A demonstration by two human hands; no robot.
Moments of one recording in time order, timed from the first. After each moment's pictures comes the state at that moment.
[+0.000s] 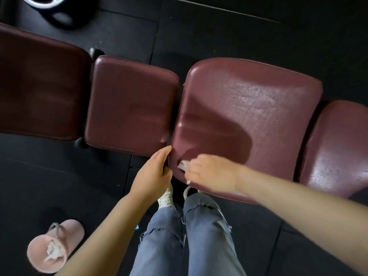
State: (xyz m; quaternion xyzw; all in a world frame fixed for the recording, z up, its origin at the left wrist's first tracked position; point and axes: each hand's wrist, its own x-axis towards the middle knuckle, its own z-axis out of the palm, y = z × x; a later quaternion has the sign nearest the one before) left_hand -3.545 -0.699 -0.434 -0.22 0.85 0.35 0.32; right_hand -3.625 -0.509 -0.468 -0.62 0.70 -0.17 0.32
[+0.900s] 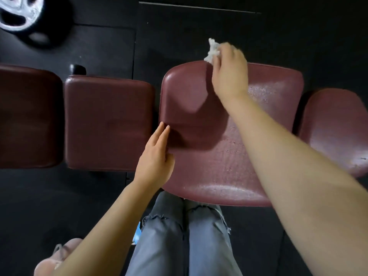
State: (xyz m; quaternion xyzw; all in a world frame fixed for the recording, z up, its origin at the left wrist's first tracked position) left_hand -3.606 -0.671 -0.468 -0.13 0.90 0.33 0.24; right_hand -3.817 -0.498 -0.503 -0.06 0.98 -0.19 0.00
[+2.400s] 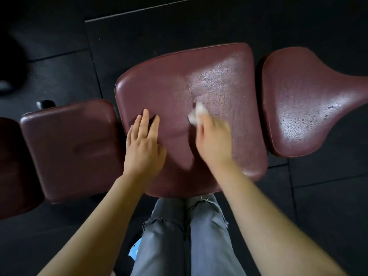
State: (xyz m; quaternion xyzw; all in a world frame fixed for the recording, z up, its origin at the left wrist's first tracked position) left_hand -3.646 -0.632 -0.469 0.06 0.95 0.16 0.25; right_hand -3.635 -0.447 -0.503 0.10 0.97 -0.23 0.01
